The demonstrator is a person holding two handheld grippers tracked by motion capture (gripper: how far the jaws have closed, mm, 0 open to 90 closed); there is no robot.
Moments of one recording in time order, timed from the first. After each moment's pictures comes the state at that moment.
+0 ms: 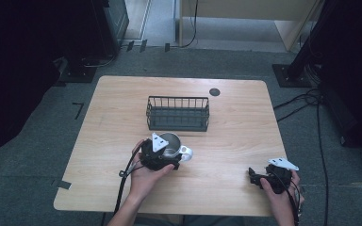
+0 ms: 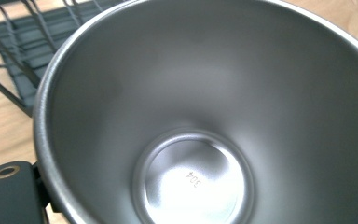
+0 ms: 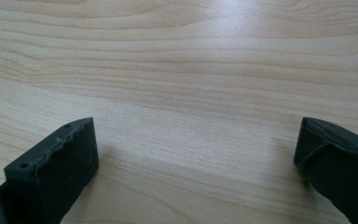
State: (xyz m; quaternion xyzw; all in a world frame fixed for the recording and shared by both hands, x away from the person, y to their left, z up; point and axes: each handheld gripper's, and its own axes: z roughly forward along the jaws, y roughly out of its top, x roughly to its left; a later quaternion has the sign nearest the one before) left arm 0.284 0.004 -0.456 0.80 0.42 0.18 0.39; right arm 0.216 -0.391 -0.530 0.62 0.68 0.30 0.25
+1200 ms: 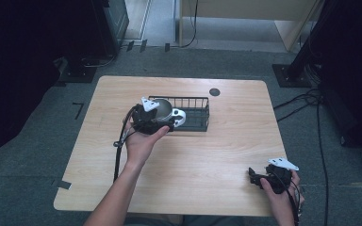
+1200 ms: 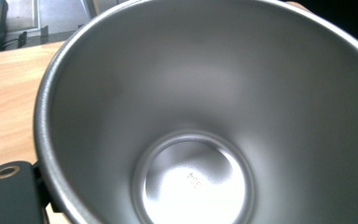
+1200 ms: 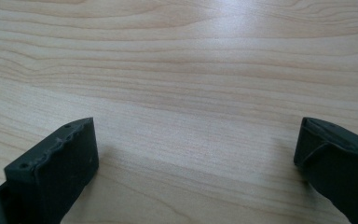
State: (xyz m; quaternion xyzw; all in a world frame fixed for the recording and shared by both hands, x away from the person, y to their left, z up) left arm 0.355 0.012 -0.384 0.75 0.47 0.22 0.40; right arm 0.216 -0.391 -0.530 0.62 0.68 0.30 0.25
